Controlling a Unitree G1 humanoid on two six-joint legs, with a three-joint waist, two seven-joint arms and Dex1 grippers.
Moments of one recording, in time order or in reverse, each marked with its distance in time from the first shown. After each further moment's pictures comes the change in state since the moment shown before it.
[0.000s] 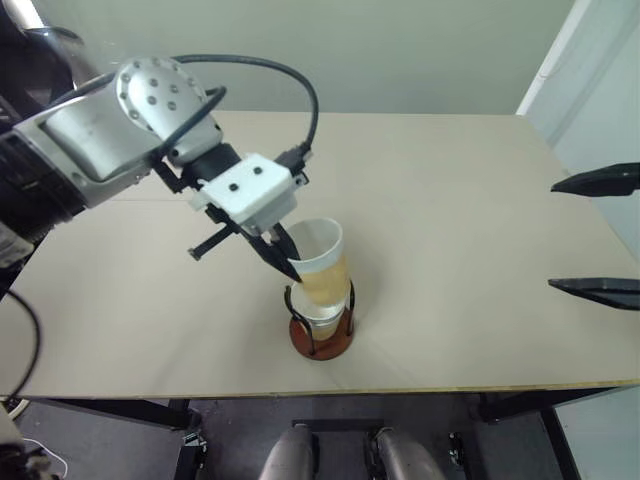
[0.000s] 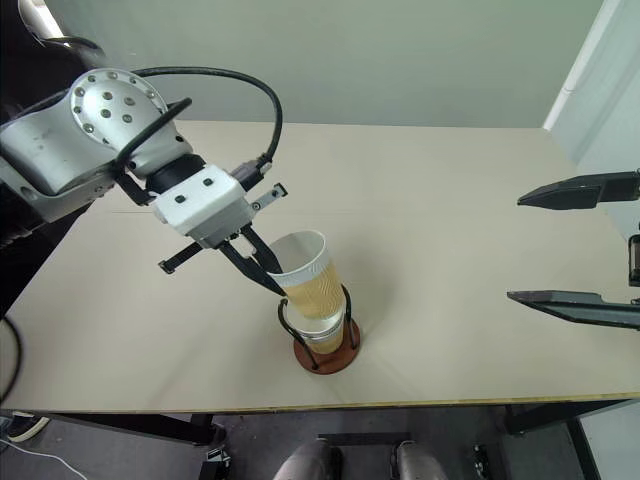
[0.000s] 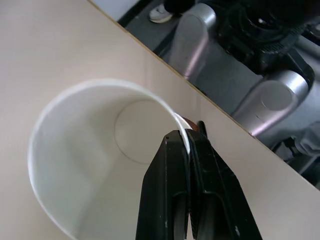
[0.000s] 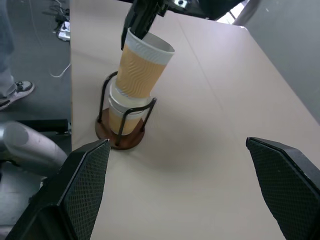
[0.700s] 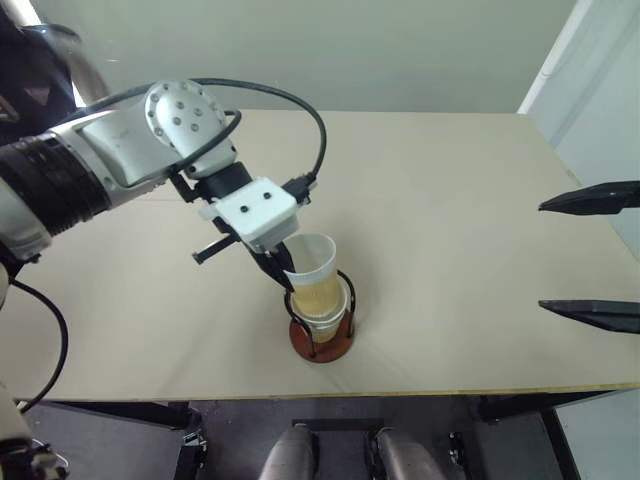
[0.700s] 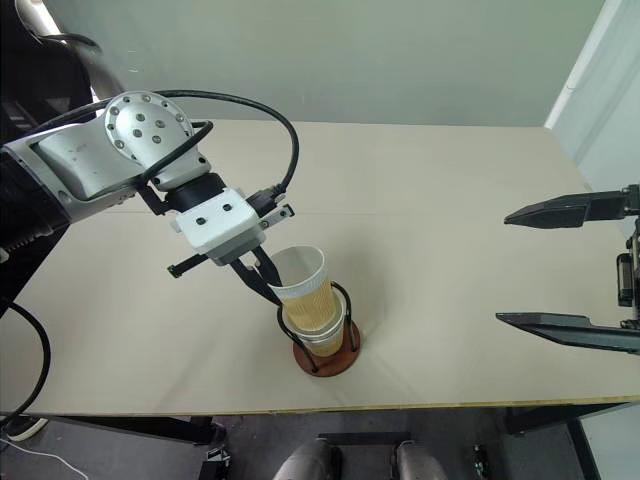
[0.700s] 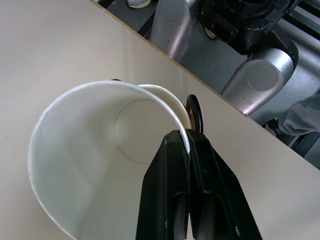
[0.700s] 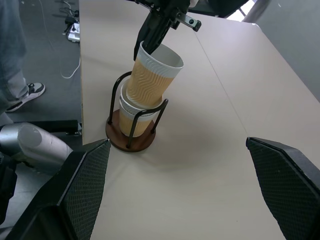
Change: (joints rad) left arm -0.039 -0.060 -0.143 0.076 0.000 -0.108 0.000; right arm 0.028 0.009 -0.024 -0.054 0.050 0.028 -0.051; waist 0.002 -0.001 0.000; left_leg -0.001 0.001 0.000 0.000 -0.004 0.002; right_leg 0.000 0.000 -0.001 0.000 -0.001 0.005
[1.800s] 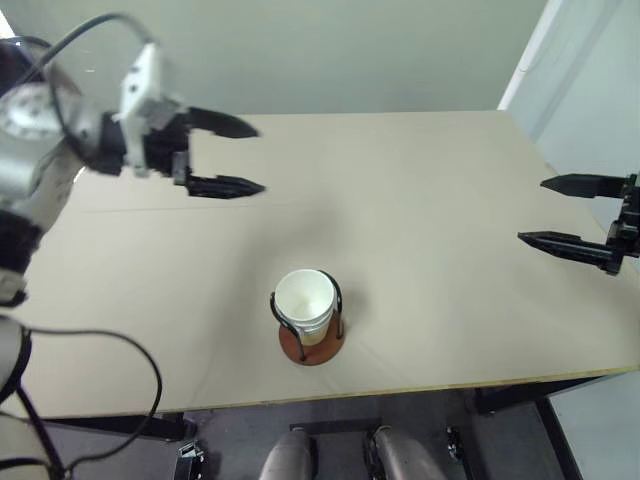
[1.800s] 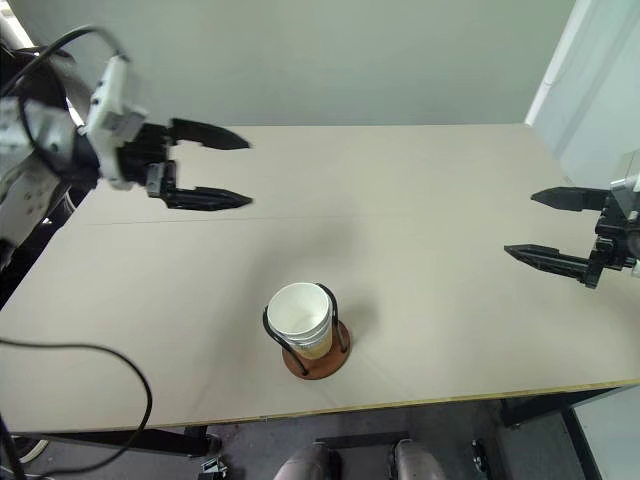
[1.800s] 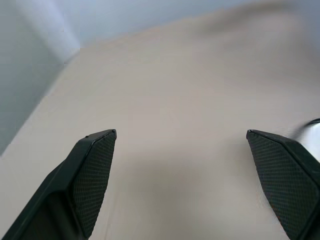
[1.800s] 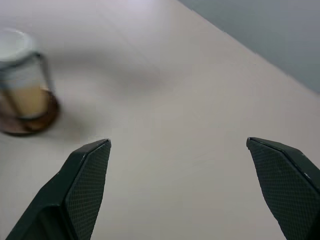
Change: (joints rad) left arm 0.836 0.114 1.207 0.167 0.067 0.525 0.464; right arm -0.109 0.177 0.459 0.459 -0.376 -0.336 -0.183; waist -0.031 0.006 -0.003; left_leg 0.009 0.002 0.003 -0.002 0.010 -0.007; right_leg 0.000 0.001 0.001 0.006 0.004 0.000
